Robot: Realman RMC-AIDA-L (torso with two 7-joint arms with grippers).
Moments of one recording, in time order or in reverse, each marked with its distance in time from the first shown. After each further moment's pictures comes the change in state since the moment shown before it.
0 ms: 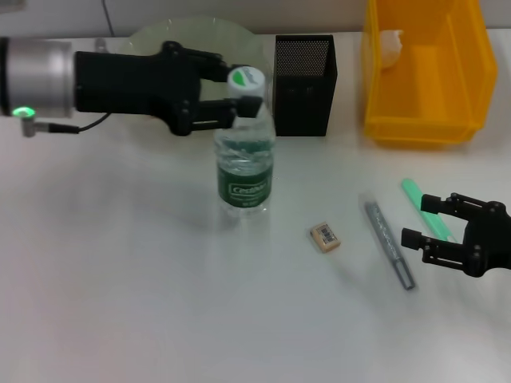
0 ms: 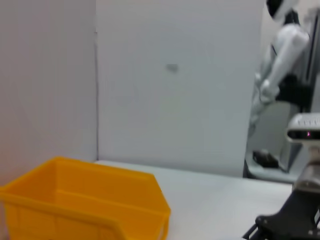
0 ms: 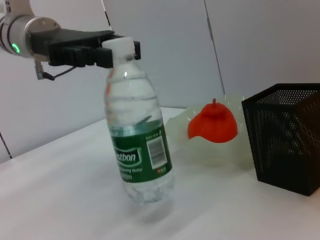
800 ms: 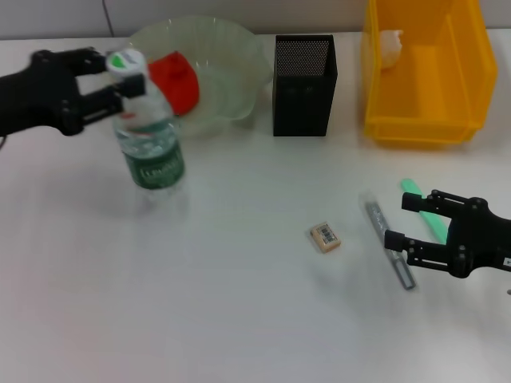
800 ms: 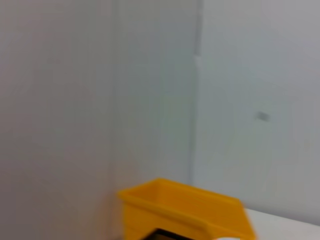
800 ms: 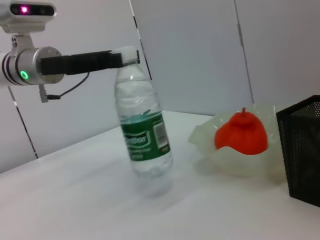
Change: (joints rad) left arm 0.224 0.031 -0.178 -0.011 -0.128 0.025 0.098; right arm 0.032 0.005 -0.015 0.020 -0.004 -0.034 -0.035
